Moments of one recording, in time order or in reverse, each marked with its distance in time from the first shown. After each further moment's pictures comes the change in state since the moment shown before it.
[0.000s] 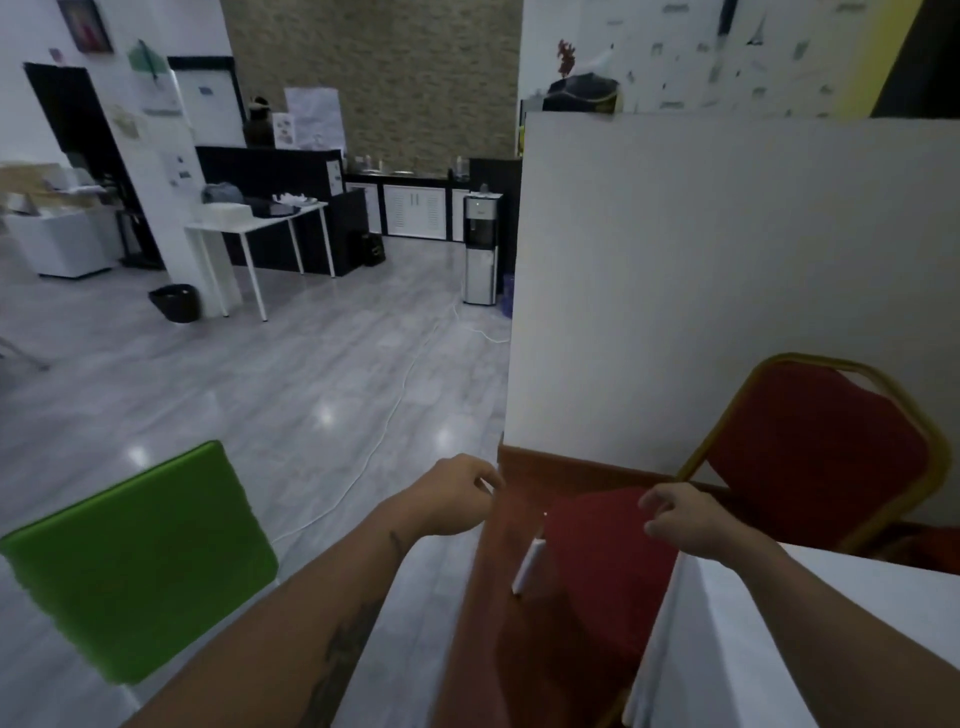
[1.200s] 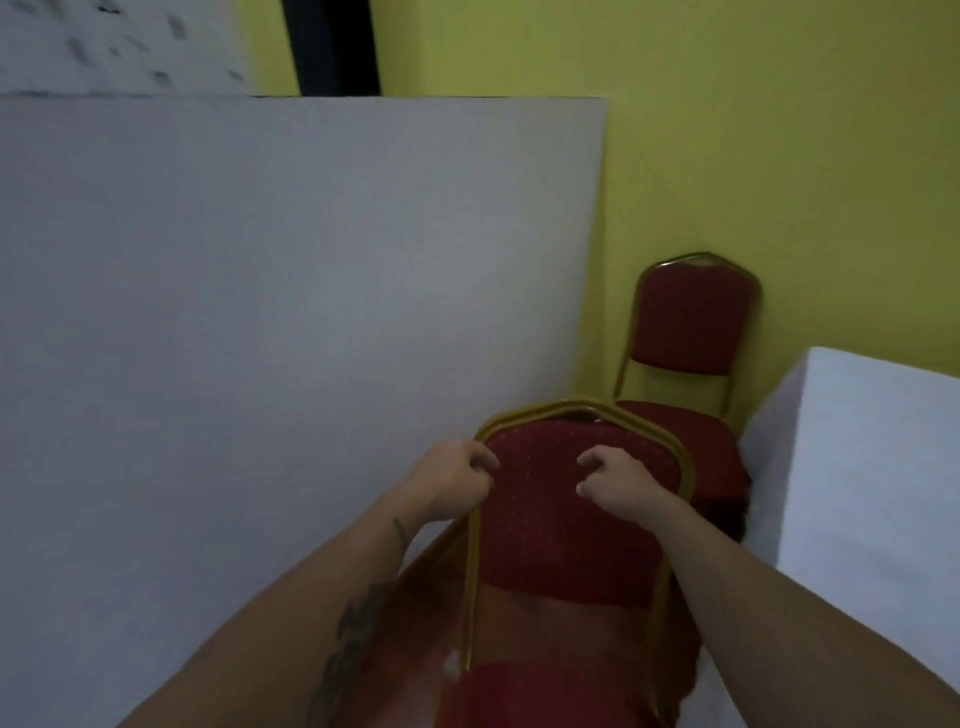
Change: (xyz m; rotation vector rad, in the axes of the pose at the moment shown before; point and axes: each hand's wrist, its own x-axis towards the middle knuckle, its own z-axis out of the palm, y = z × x) left_hand 0.631 0.350 0.115 0.291 -0.627 0.786; right_hand 0.316 0.155 -0.252 0.439 0.727 0.827
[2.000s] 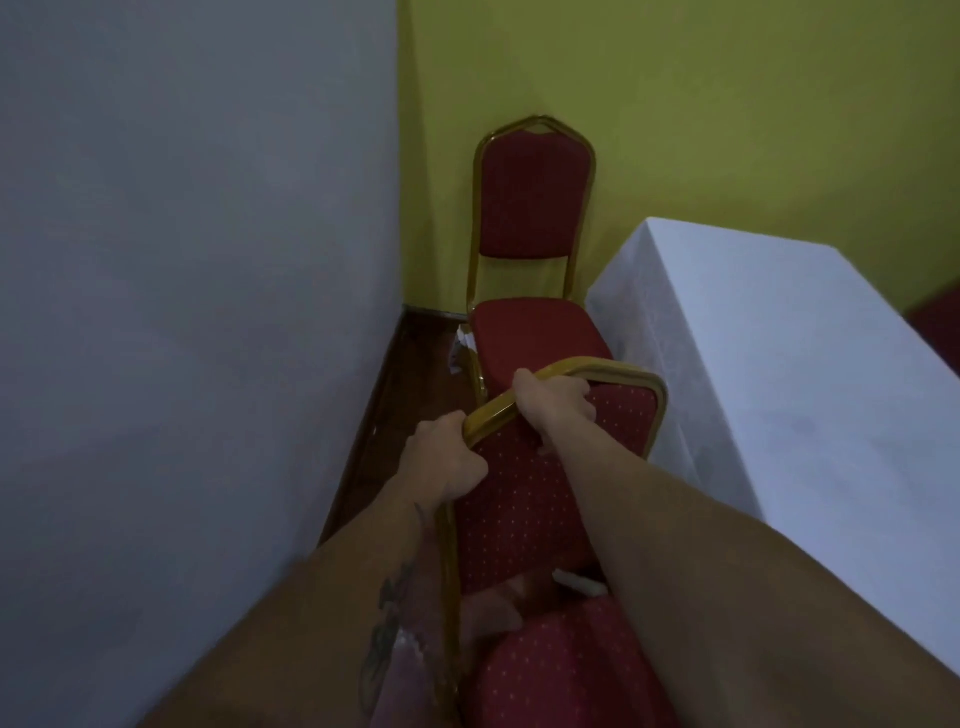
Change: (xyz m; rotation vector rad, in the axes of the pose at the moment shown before) left_hand 0.263 -0.096 0.014 0.015 -0.387 0.226; right_hand 0.196 -0.101 0.077 0.524 0.578 0.853
